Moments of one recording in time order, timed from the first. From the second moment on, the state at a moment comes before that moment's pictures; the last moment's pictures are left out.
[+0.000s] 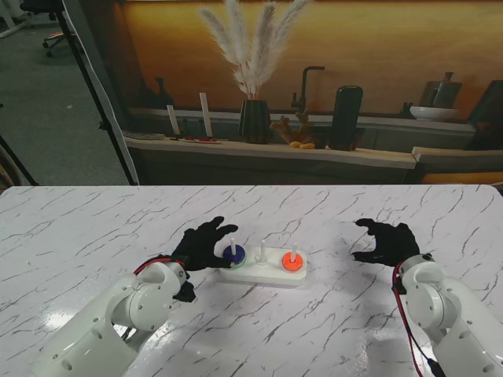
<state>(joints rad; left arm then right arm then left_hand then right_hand) 1.45 -1.09 -1.03 -1.54 0.65 0.06 -0.06 -1.55 -1.06 1.38 -1.38 -0.88 -0.03 -0.02 1.05 -0.40 0.16 0.03 0.33 0.21 0.10 0.41 0.16 0.28 0.03 0.33 0.14 0.32 0.12 0.43 -0.09 0.52 0.51 0.59 0.27 -0.57 0.75 -0.06 0.23 -0.04 0.44 0.32 0.54 0.02 0.51 0.37 0.67 0.02 0.42 0.46 0.08 0.06 1.04 0.64</state>
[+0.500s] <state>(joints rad) 1.43 -1.09 -0.99 -1.49 0.63 0.07 -0.06 -1.55 -1.06 1.38 -1.39 -0.88 -0.03 -0.02 1.05 -0.40 0.16 0.03 0.33 0.21 0.10 0.41 0.16 0.28 0.03 0.33 0.14 0.32 0.12 0.43 -0.08 0.52 0.54 0.62 0.28 -0.57 0.75 -0.06 0.23 -0.04 0.44 0.32 0.54 0.02 0.51 0.37 0.67 0.02 0.42 0.46 0.08 0.06 1.04 0.64</state>
